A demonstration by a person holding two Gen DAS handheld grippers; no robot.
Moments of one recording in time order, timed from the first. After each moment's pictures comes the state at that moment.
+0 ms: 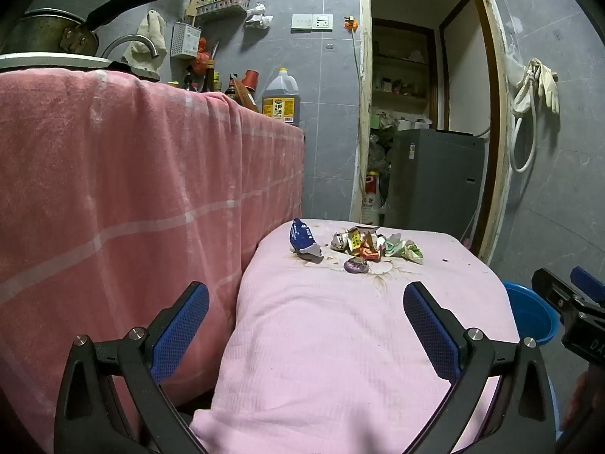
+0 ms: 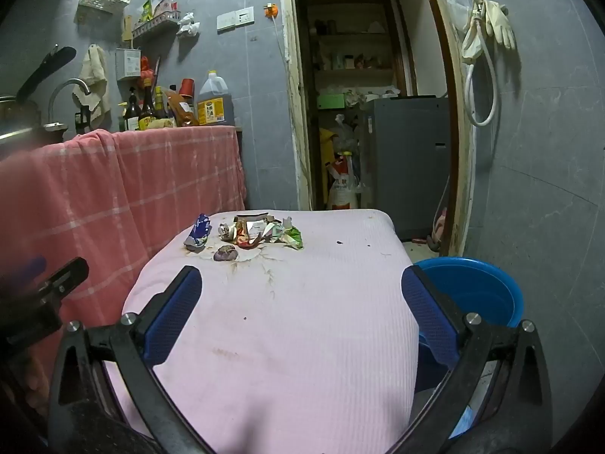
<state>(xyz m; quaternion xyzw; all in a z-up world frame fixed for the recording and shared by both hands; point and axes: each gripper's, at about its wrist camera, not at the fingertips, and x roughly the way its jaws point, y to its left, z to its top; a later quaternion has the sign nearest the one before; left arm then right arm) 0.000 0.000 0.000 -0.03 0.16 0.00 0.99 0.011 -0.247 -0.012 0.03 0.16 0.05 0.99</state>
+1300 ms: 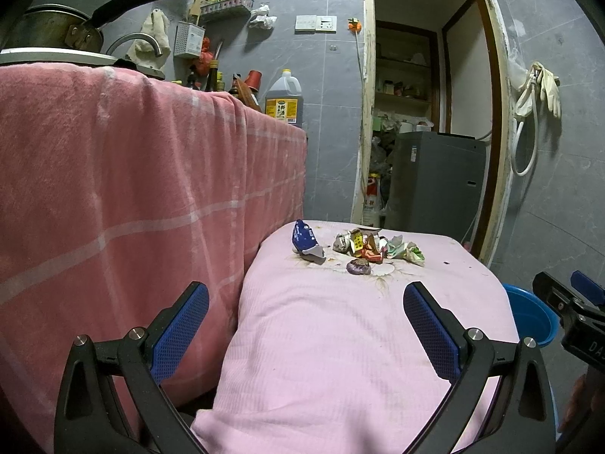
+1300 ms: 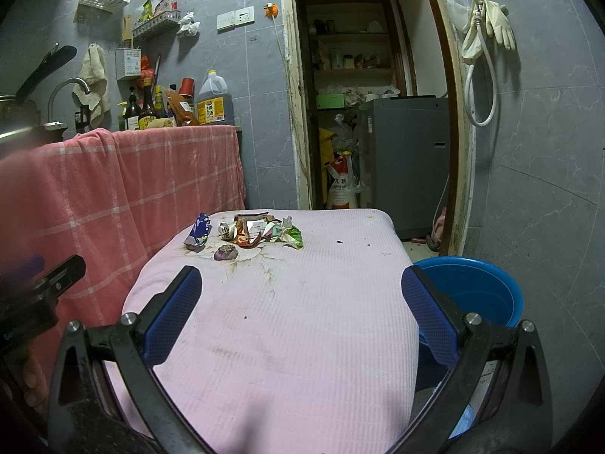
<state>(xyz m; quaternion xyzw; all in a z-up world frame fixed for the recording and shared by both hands) -0.003 0.003 0.005 -0.03 0.15 0.00 0.99 0.011 -0.246 -0.012 0.03 0.16 0.05 0.98</state>
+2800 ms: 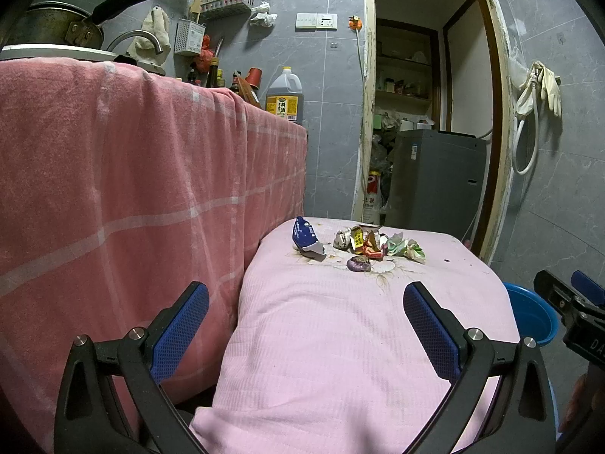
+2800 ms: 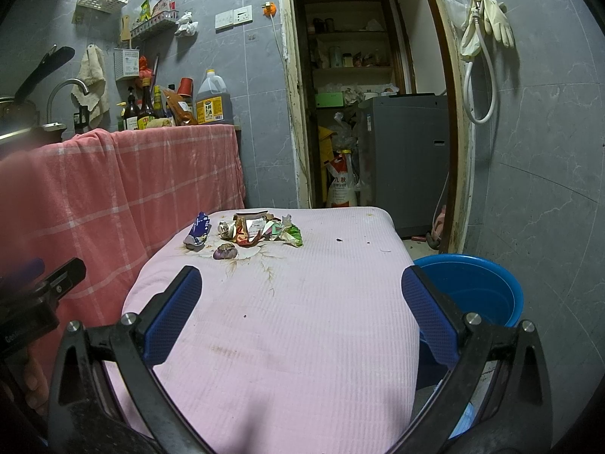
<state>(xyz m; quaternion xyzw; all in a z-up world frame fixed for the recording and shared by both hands) 0.000 0.005 -0.002 -0.04 0.16 0.00 0.99 0.011 -0.247 -0.013 0.03 0.16 0.05 0.98</state>
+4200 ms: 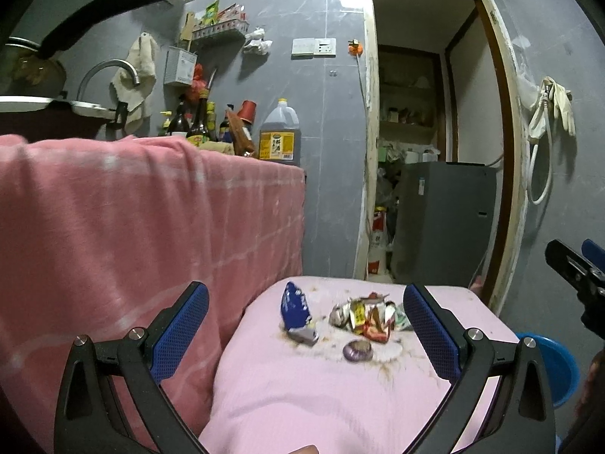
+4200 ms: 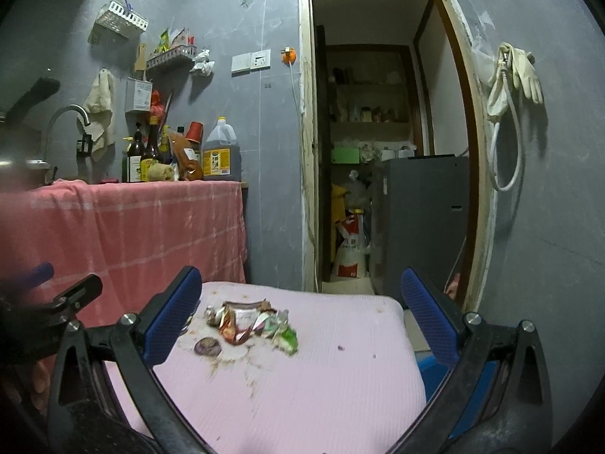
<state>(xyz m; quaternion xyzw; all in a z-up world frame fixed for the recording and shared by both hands) 0.100 -0.015 0.028 -0.03 0.09 0.02 1.00 0.112 -0.244 0.036 -0.01 0.05 0.08 1.00</state>
